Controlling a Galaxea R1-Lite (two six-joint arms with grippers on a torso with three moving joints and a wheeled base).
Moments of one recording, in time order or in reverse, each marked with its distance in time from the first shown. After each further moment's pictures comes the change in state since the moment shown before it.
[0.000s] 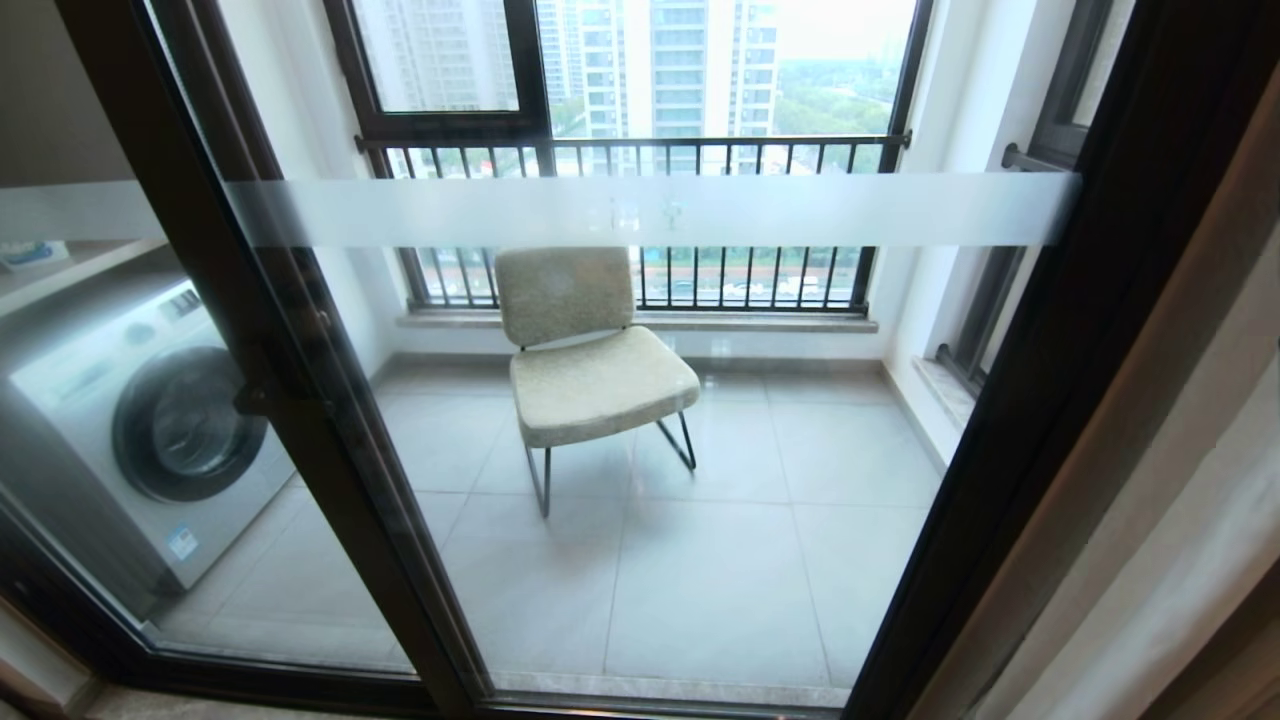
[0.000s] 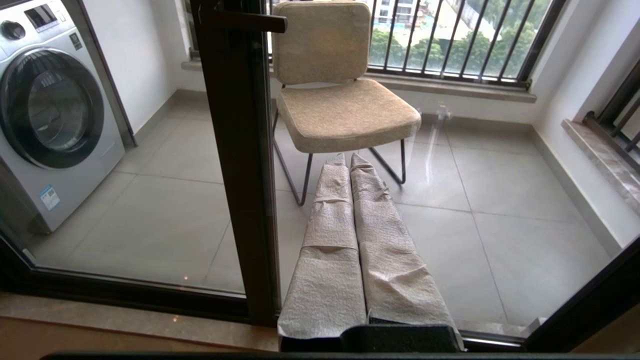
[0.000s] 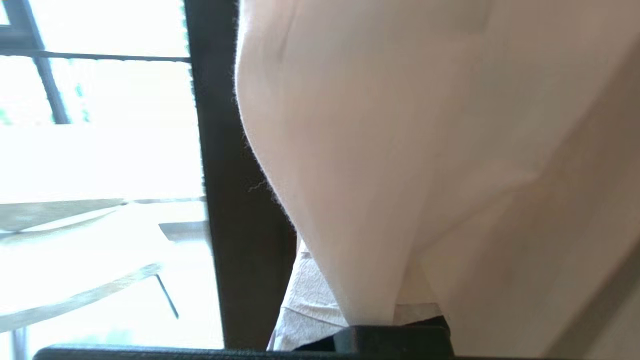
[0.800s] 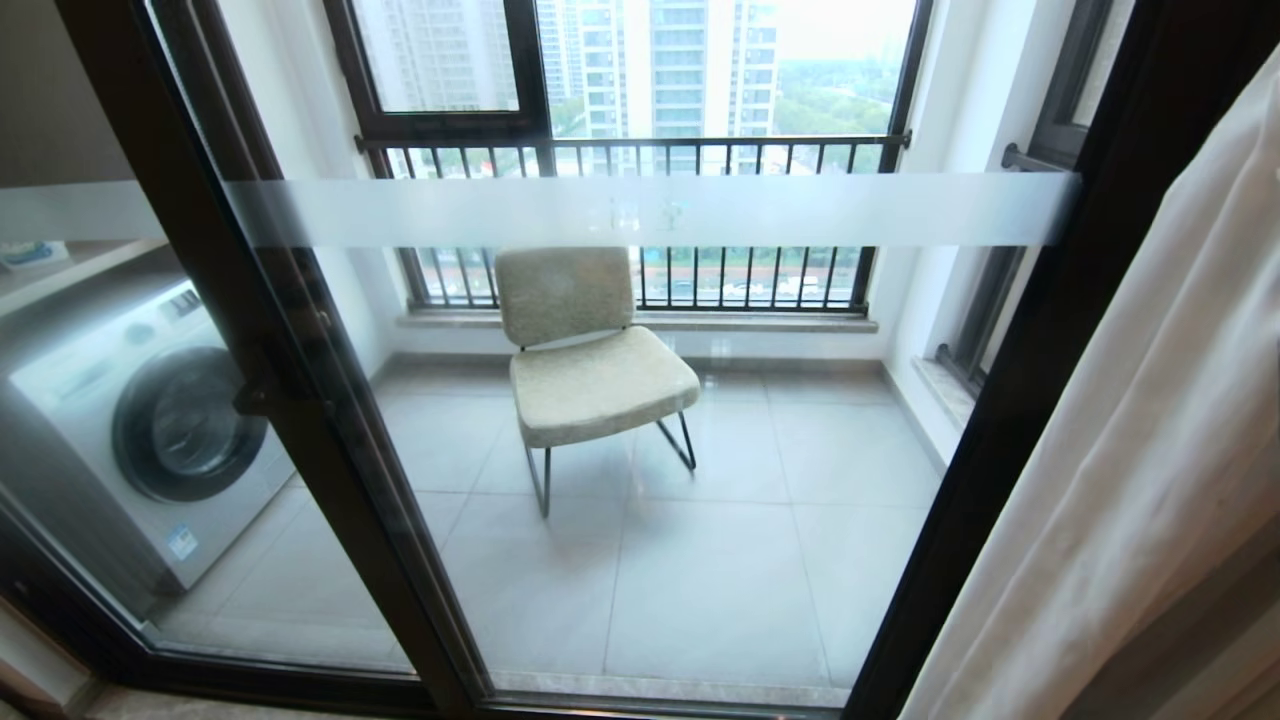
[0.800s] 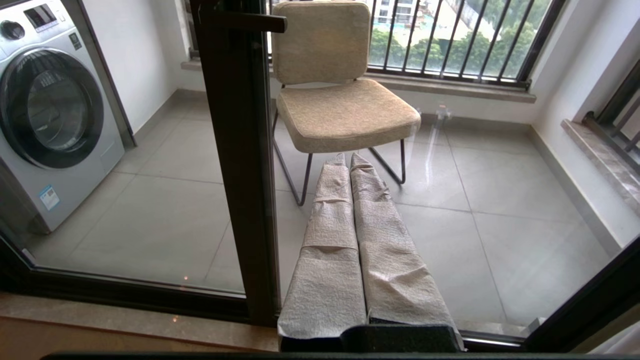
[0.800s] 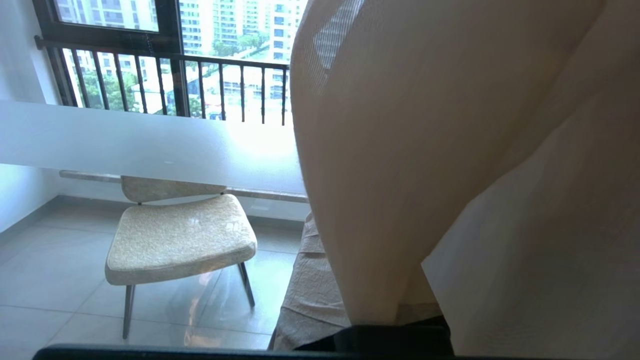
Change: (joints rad) left arm 0.000 0.000 0.000 0.000 0.000 0.000; right arm 0.277 -0.039 0.024 0.000 -0.005 -0.025
